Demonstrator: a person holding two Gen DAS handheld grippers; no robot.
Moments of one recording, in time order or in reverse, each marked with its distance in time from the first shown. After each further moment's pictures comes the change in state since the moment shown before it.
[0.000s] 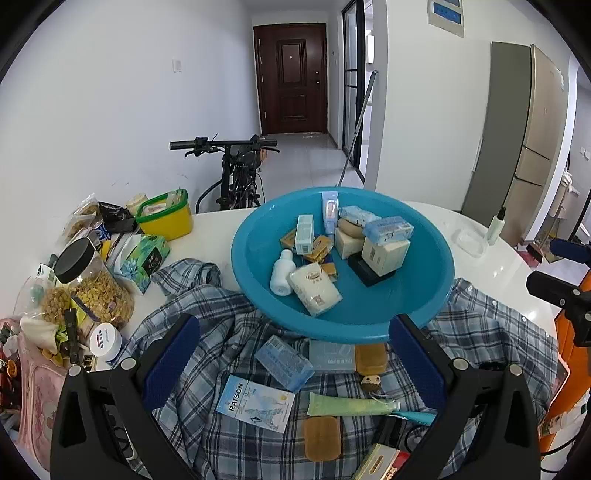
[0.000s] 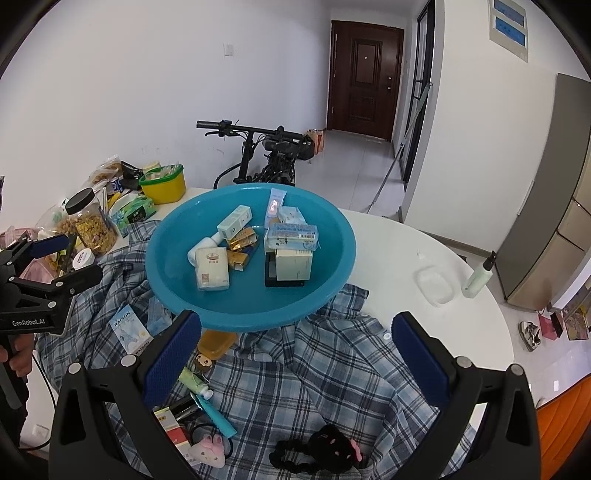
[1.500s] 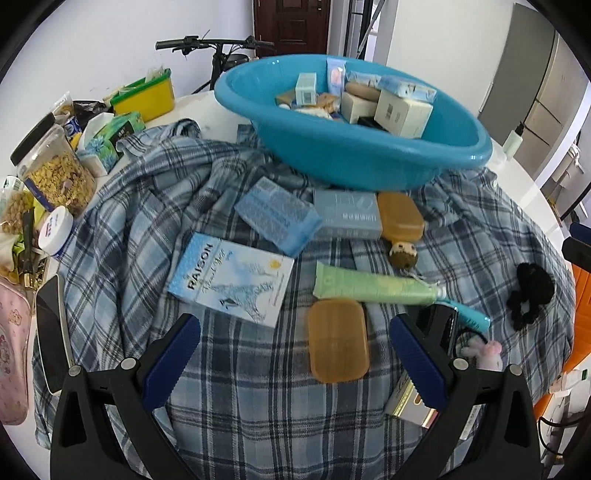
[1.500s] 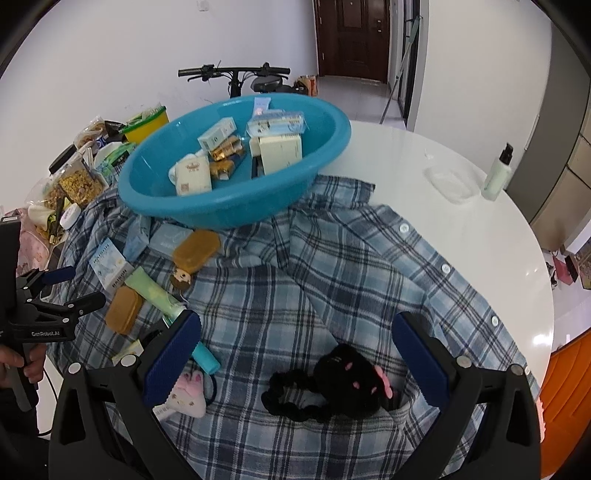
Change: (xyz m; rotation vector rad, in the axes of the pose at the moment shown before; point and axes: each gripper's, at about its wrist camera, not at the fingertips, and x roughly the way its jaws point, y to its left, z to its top) left arm 0.079 0.006 -0.119 -0.024 0.322 -0.052; right arm 0.050 -0.020 -0.097 0.108 0.205 0.035
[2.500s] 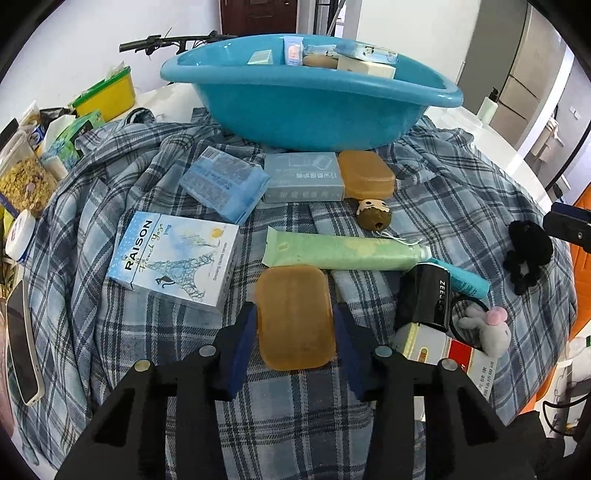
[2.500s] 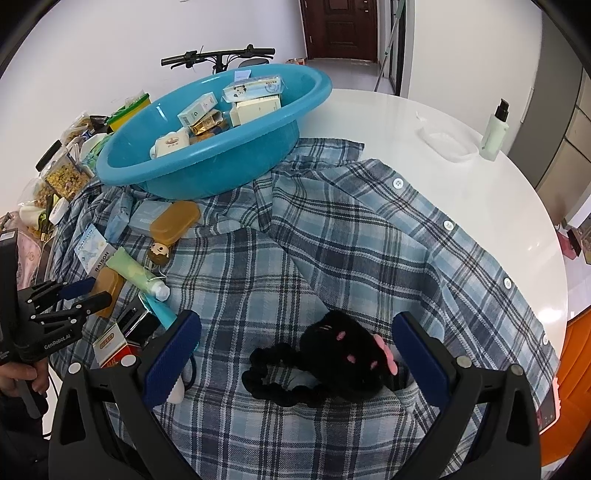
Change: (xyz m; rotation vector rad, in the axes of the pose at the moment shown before) left arm 0.029 -0.025 -0.024 0.095 0.010 -0.076; right arm 0.022 -0.016 -0.024 0.062 0.059 0.002
